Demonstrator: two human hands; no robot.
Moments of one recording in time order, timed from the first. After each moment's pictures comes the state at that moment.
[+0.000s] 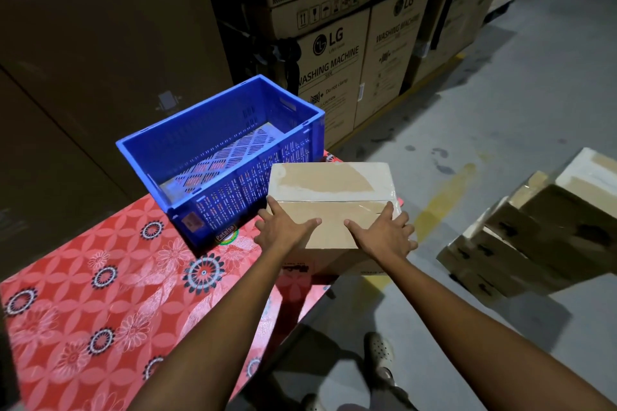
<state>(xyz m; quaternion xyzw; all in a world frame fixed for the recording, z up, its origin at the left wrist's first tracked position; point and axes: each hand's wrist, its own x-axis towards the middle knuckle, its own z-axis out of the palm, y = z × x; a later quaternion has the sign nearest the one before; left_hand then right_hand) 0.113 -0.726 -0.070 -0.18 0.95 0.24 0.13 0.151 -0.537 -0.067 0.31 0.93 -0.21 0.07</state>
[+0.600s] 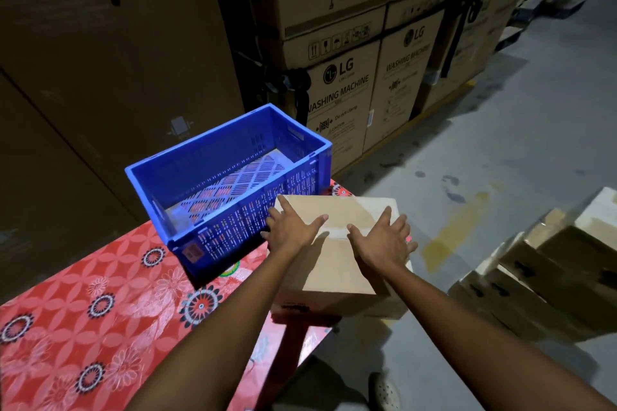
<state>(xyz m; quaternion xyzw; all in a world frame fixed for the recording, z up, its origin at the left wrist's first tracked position) 0.047 -0.706 -0.041 -0.16 0.95 0.25 0.08 0.084 -0.532 -0.055 0.26 0.94 -0.21 0.03</state>
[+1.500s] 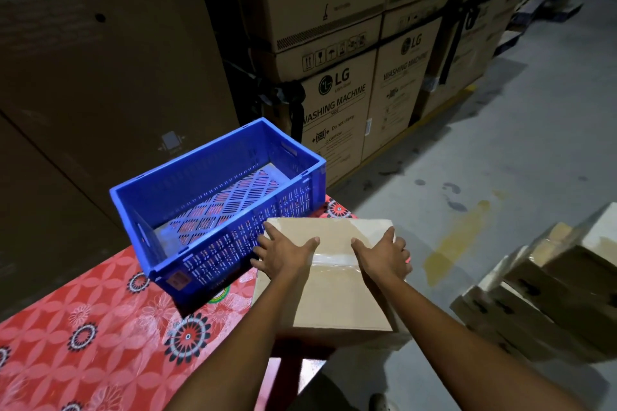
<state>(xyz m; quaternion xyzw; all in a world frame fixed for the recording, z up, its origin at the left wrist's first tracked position) 0.026 -0.684 -0.065 -0.29 0.92 0.26 0.05 0.049 -0.512 -0.057 0.32 0.89 -0.31 0.06</state>
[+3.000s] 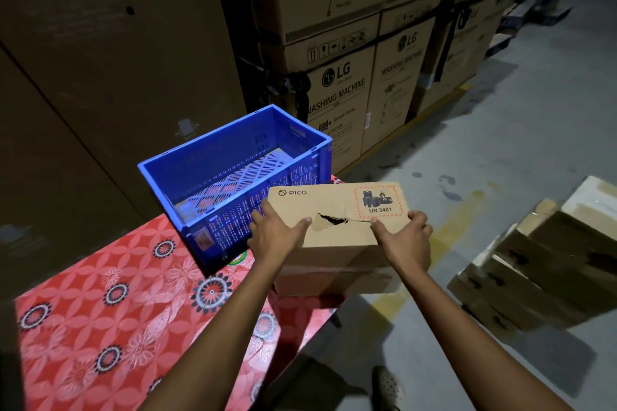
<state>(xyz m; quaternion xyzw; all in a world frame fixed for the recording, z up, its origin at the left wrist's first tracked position) 0.123 -0.748 -0.008 -0.17 0.94 0.30 0.01 0.163 -0.518 -0.022 0.31 0.85 -0.41 -0.09</state>
